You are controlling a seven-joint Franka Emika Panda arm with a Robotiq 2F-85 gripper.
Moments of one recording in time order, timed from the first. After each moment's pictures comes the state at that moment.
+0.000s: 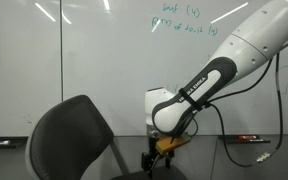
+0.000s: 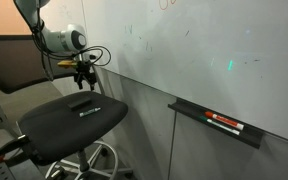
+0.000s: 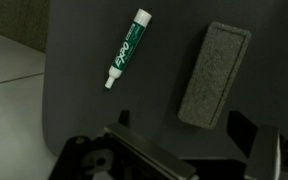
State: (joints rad) arm 0.43 0.70 0.10 -1.75 -0.19 2.35 0.44
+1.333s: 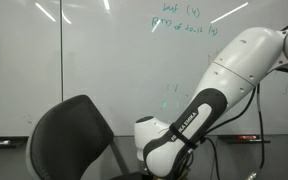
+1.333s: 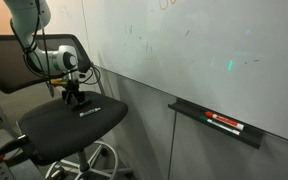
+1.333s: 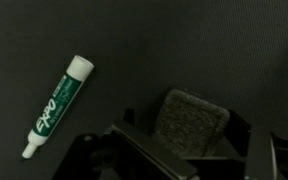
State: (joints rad) arm 0.54 0.87 0.10 -1.72 -0.18 2.39 0.44
